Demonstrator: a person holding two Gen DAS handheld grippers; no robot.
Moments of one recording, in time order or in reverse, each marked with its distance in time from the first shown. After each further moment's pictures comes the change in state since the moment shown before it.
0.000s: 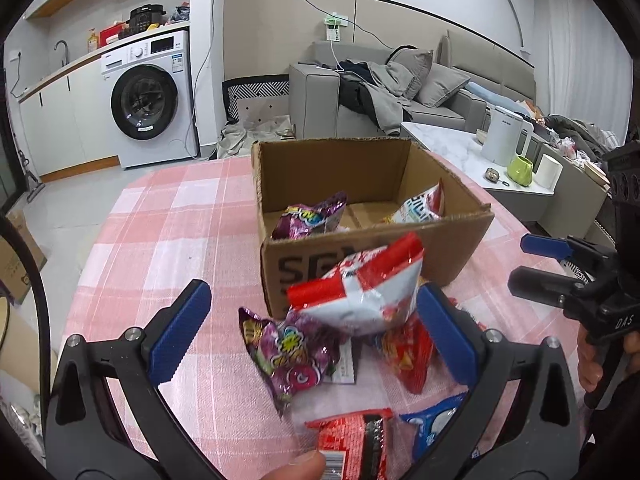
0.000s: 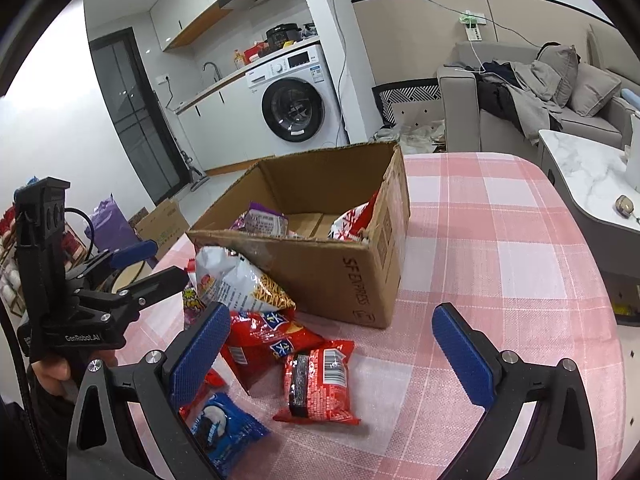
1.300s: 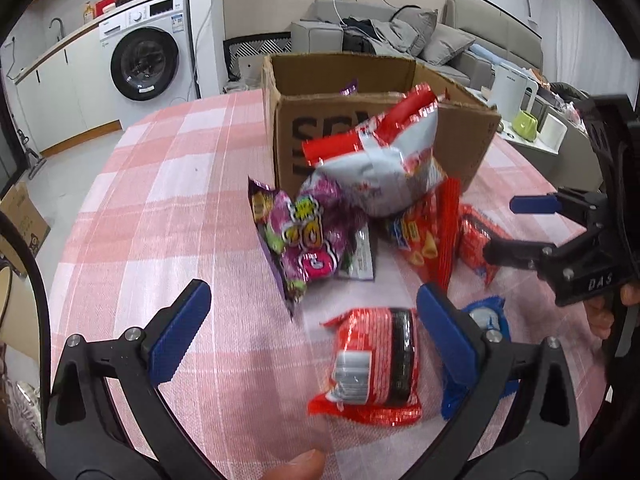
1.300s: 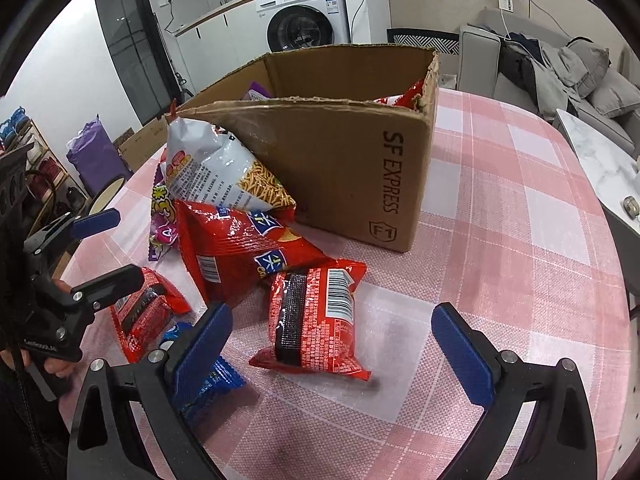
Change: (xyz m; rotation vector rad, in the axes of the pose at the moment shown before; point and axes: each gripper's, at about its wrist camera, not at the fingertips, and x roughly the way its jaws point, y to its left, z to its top) left arm 0.002 0.006 -0.072 0.012 0.170 0.008; right arm 0.052 0.010 -0.037 -0.119 0.255 -0.065
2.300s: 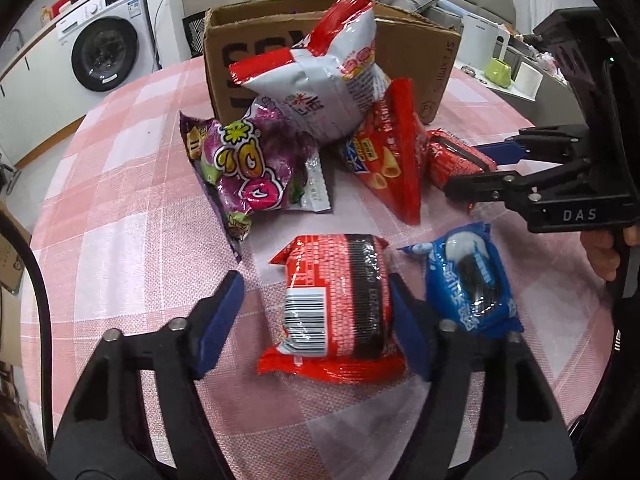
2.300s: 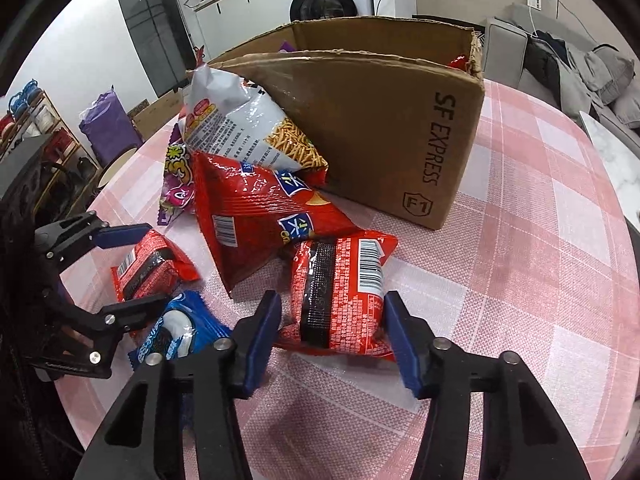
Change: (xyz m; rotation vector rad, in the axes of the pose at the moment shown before) left arm 0.014 -0.027 -0.035 0.112 0.118 -0.077; right arm 0.015 0.017 -0.011 -0.075 0.066 0.038
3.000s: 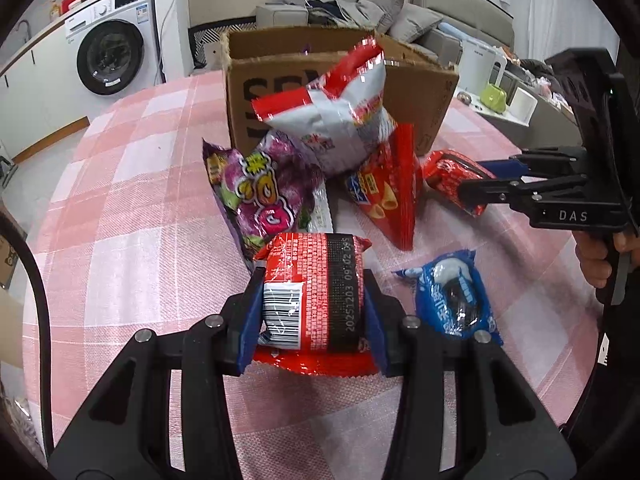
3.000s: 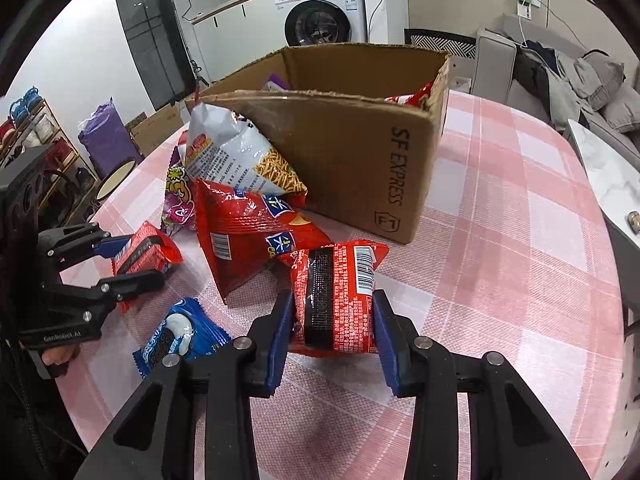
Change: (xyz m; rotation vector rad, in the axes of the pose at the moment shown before) left arm -0.023 0.014 0.007 -0.051 -0.074 -0.025; right arm -0.033 -0.020 -0.003 0.008 -0.056 -0.017
